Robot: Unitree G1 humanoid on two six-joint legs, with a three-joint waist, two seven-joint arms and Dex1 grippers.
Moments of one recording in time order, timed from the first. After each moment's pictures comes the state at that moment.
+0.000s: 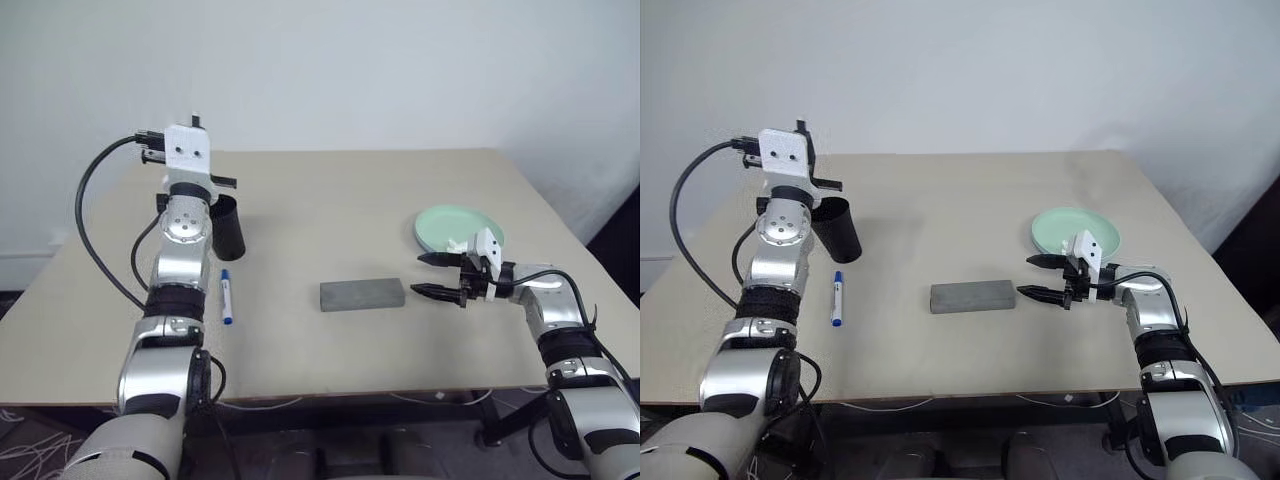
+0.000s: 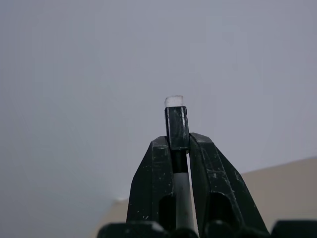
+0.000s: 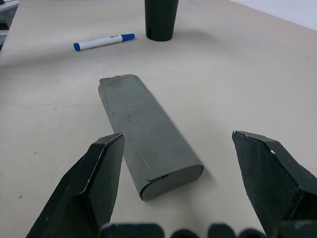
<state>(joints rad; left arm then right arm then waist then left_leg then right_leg) -0.87 0.43 0.13 0.81 0.08 -0.24 0.08 -0.61 -0.49 0.01 0.72 0.23 -0.12 1.36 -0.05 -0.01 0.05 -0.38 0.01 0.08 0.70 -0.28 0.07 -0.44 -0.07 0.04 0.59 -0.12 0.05</state>
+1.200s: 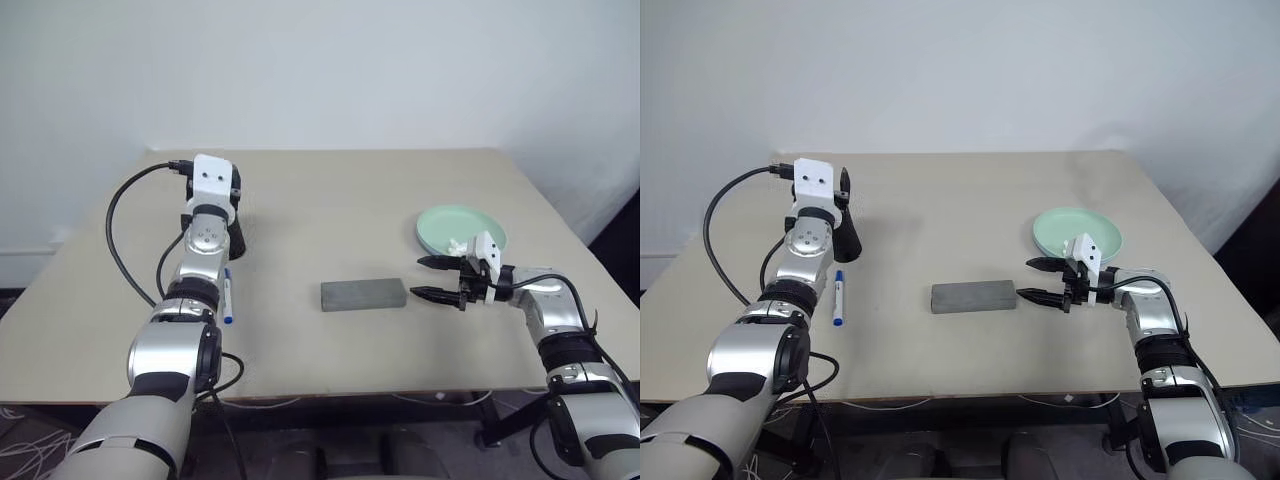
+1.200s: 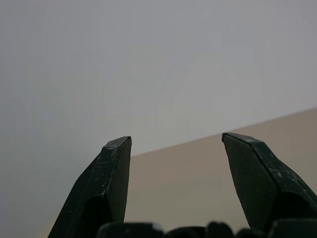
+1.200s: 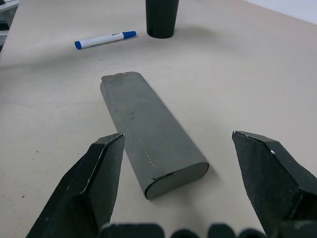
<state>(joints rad) -0.99 0.39 0.10 1.19 0.10 -0.41 0.10 -0.58 -0.49 0.01 0.68 0.23 -0.09 1.35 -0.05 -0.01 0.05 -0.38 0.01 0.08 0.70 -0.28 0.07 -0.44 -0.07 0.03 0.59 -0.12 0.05</state>
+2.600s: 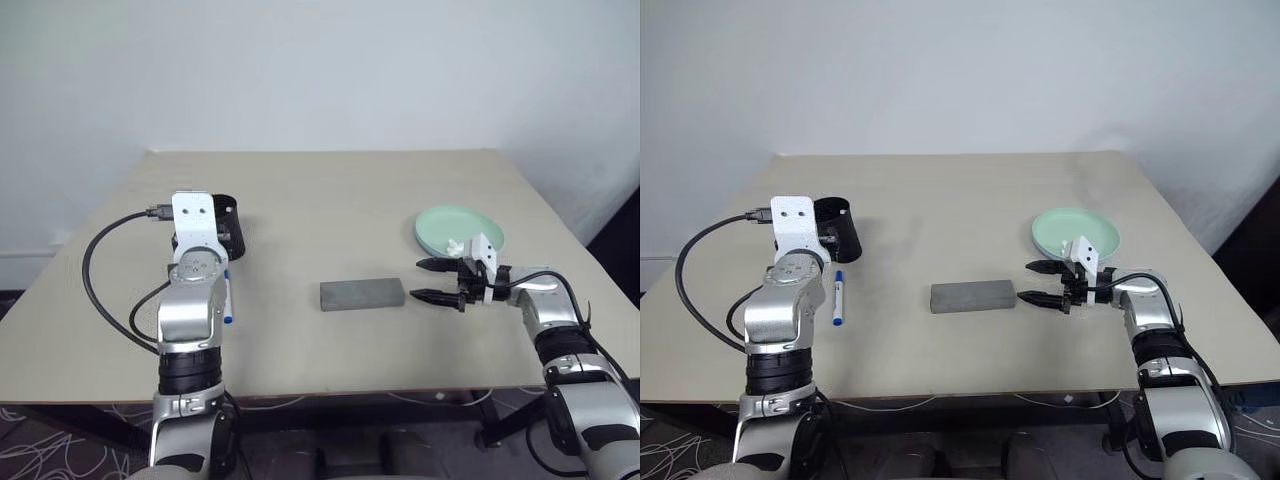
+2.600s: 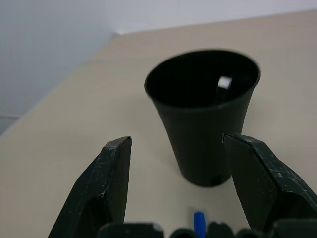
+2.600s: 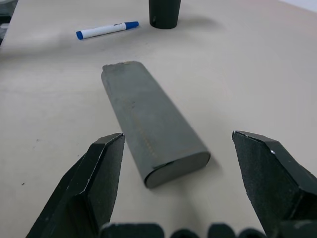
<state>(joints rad) -0.49 0.19 0.23 -0.14 0.06 0.94 0.18 -0.65 -0.49 0.02 0.81 0.20 -0.16 1.39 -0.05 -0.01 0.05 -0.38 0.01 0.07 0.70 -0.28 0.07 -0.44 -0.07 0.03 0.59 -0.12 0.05</state>
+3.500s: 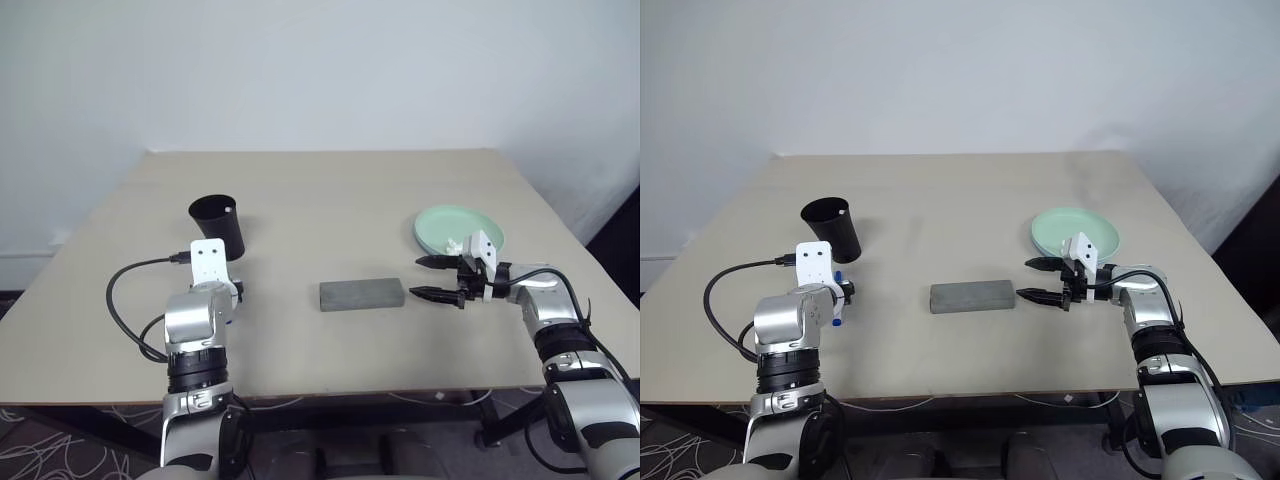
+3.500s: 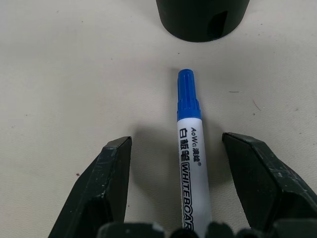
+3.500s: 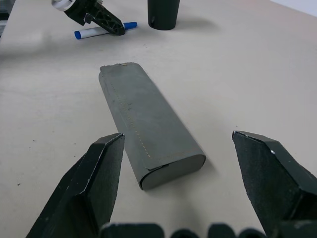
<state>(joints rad) -0.50 0.15 0.31 0.02 0.01 1.20 0.14 -0.65 -0.49 0.02 0.82 0.20 -0.17 1.38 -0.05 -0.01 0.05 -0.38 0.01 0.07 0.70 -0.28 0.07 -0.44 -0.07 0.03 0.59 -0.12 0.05</state>
